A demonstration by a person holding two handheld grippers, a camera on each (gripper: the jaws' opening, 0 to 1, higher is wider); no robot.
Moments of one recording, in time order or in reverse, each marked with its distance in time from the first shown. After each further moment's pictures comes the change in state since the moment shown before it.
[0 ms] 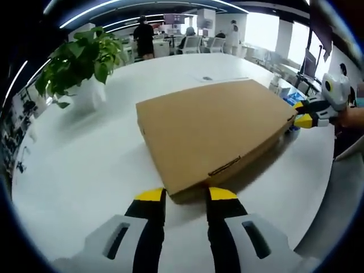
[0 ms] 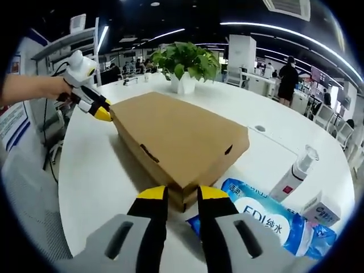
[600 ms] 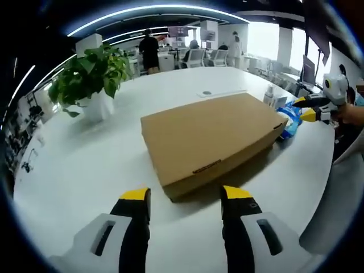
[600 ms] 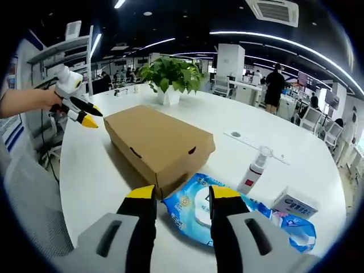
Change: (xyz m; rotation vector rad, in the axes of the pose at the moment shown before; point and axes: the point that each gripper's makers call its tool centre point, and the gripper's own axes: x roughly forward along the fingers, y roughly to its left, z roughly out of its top) left arm -0.039 -0.021 0.007 0.011 -0.119 0.040; right arm -0.075 -0.040 -0.003 0.017 -0.062 -0.109
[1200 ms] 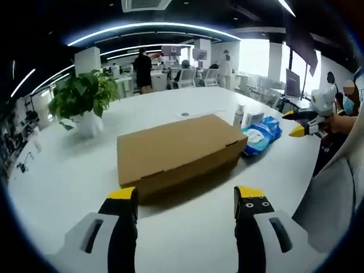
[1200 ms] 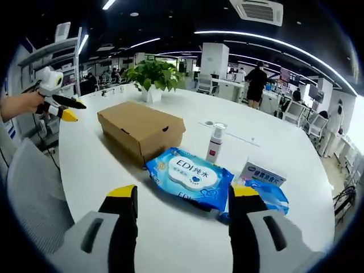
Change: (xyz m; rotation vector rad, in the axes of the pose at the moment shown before) left arm -0.042 -0.074 0.014 -0.015 -0.170 -0.046; right arm -0.085 -0.031 -0.044 0.062 0.011 -0.109
